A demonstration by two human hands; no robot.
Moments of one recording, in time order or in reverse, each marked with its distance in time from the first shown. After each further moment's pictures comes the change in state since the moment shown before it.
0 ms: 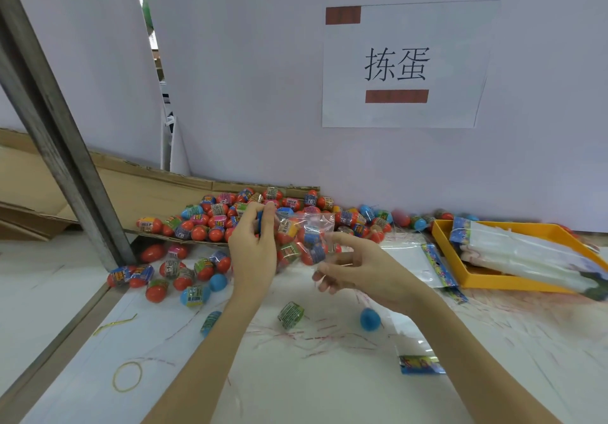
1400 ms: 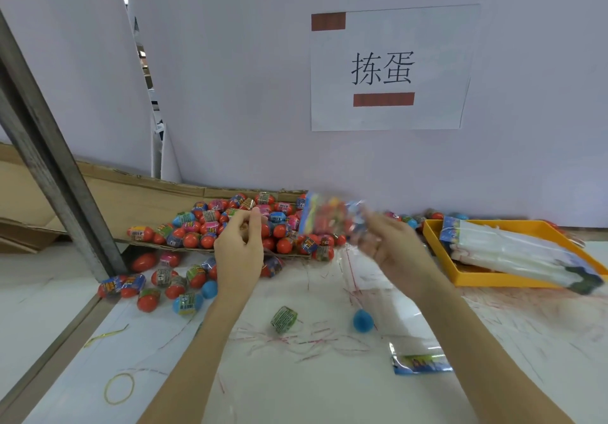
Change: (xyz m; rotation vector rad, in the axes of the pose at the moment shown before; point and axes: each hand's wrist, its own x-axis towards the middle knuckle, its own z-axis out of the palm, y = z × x) left_hand 0.011 -0.015 -0.007 0.141 -0.022 0.018; right_hand -0.005 -0.015 -0.035 0.545 0.358 -0.140
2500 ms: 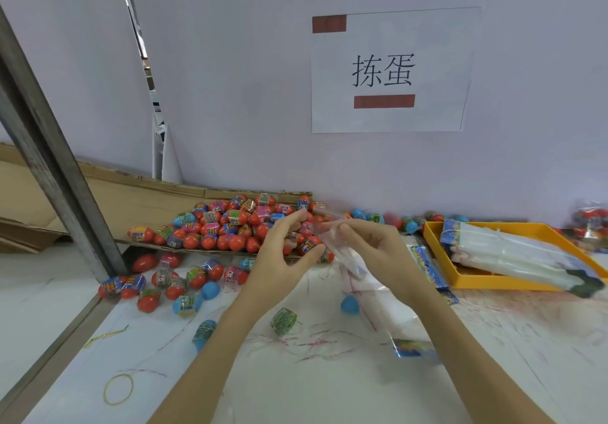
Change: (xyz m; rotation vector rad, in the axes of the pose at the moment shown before) left_hand -0.023 0.019 0.016 -0.110 -0.522 0.044; right_hand -0.001 0.015 0.003 -0.753 -0.121 -0.406
